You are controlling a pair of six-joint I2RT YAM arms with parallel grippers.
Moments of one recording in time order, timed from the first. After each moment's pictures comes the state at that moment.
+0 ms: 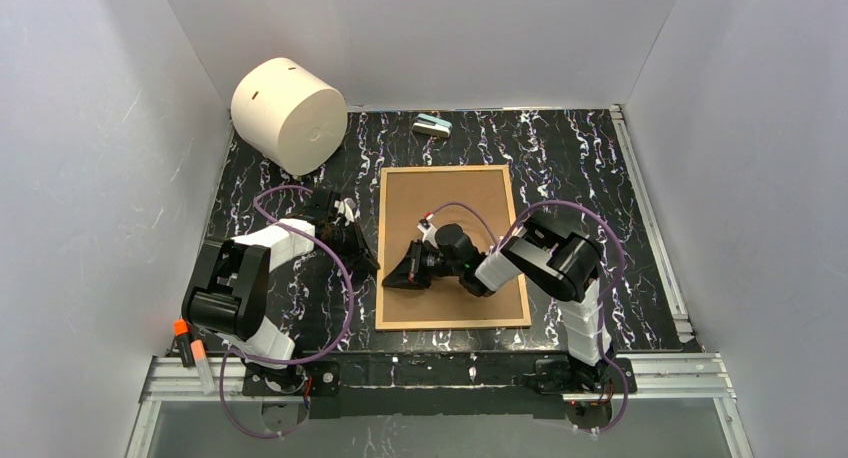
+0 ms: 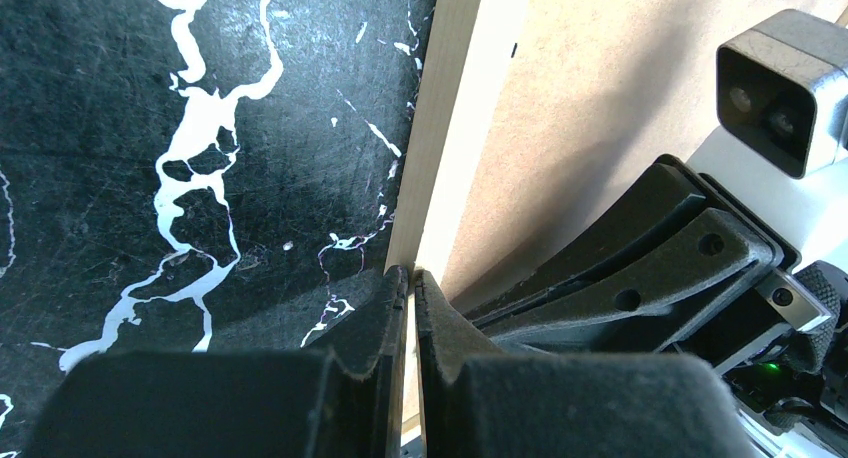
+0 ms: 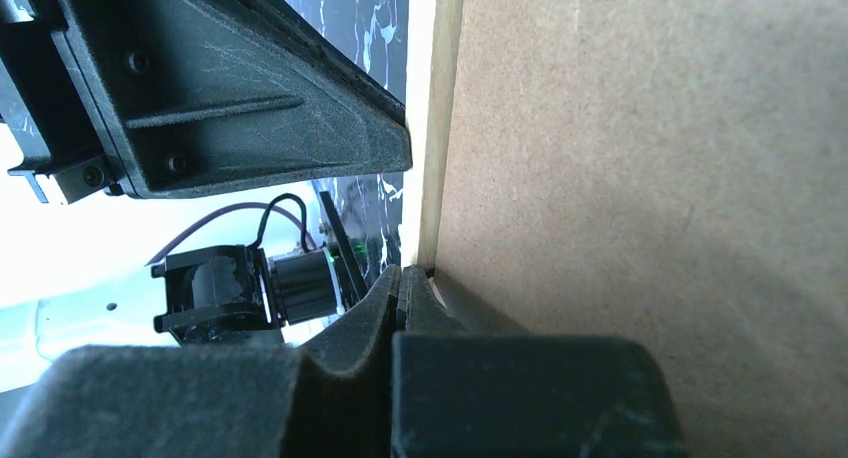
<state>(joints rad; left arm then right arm) -0.26 1.59 0.75 -0.36 0.47 -0.59 0.91 2.04 0.75 0.89 -0.49 1.24</state>
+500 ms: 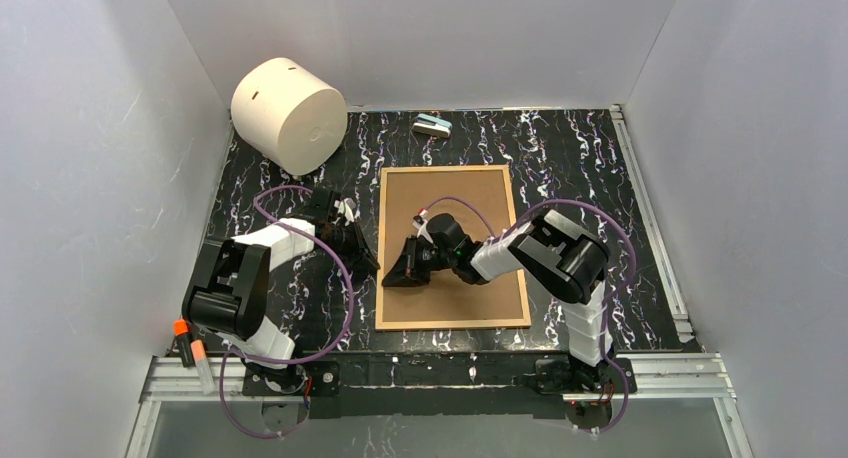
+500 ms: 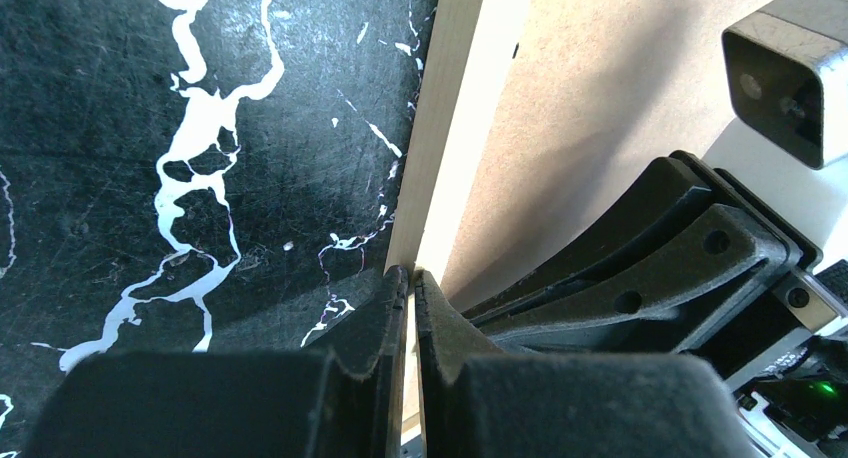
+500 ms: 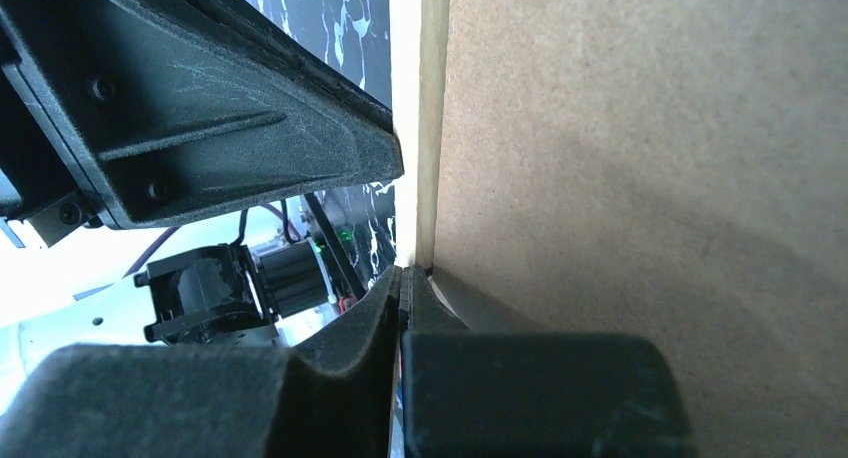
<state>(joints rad) -0.26 1.59 0.76 -0.36 0.47 -0.59 0.90 2.01 0.86 0.62 -0.53 1.19</state>
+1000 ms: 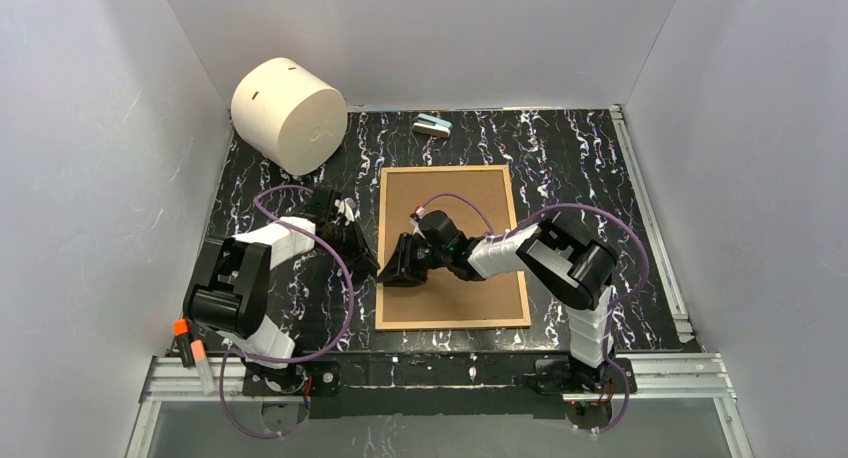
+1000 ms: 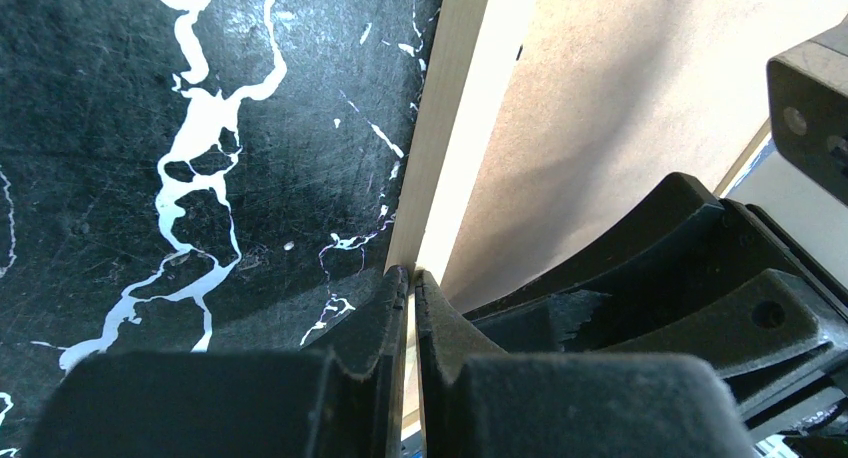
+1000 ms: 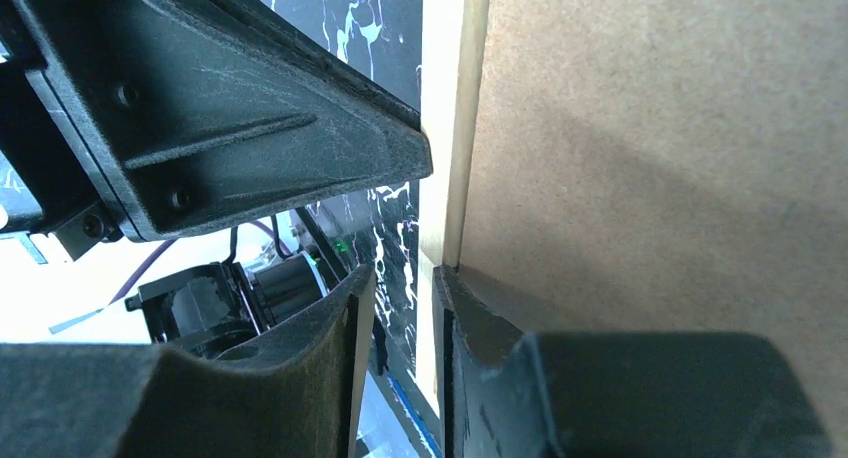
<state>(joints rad) -0.26 1.60 0.77 -0.38 0.47 -0.59 0.93 1.96 0.92 0.42 -0.46 1.16</state>
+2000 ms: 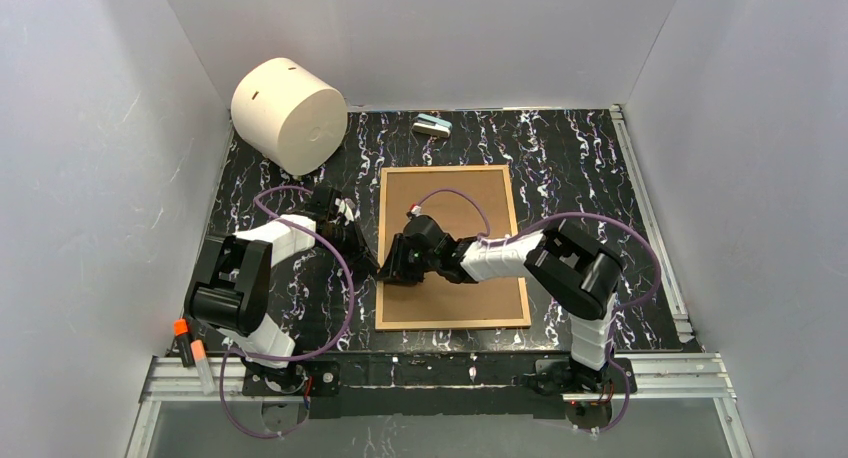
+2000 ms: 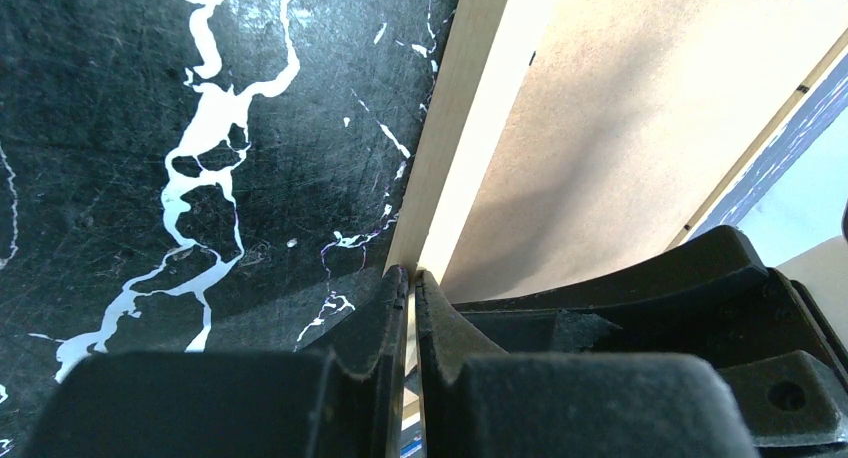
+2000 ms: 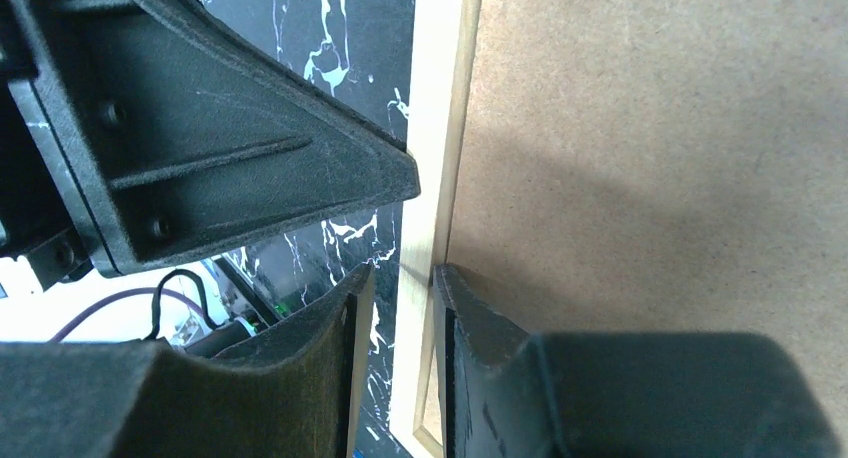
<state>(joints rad) -0.26 1.62 0.78 -0.41 0.46 -0.62 1.01 1.90 1.00 0.16 -0.17 1.09</state>
